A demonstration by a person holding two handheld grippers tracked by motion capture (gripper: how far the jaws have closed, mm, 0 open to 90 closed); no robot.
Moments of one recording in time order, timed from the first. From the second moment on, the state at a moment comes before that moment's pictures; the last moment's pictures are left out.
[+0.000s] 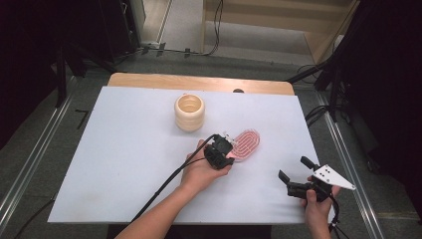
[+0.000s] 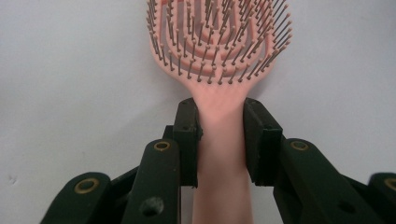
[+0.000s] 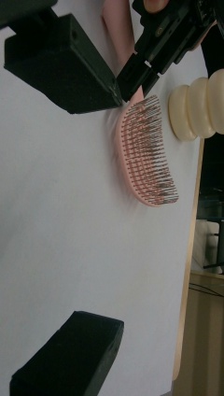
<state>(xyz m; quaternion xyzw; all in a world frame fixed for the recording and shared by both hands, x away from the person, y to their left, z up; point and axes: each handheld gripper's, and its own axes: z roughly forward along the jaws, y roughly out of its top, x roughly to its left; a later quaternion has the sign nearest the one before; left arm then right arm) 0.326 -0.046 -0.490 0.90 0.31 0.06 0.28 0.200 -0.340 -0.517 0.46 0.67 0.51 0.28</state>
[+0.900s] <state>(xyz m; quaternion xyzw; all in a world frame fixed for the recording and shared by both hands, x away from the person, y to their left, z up) 0.319 -0.020 -0.481 0.88 0.32 0.08 0.34 0.195 -0.335 -0.512 0.46 0.68 0.50 0.30</state>
